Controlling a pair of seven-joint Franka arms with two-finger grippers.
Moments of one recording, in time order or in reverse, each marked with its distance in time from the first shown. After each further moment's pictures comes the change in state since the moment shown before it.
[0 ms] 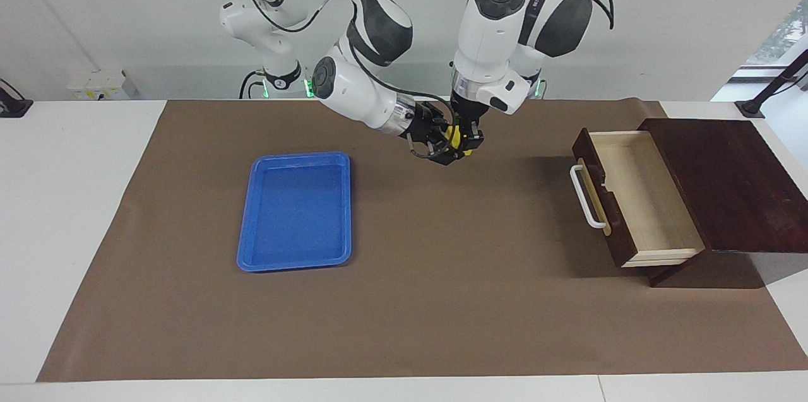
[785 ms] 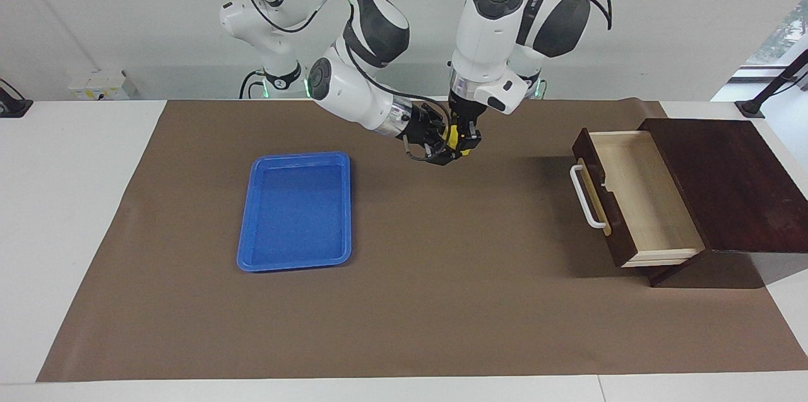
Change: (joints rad) left arm -0.002 0.001 0.001 0.003 -0.002 0.004 0.001; right arm -0.006 -0.001 0.000 0.000 0.000 -0.004 0.004
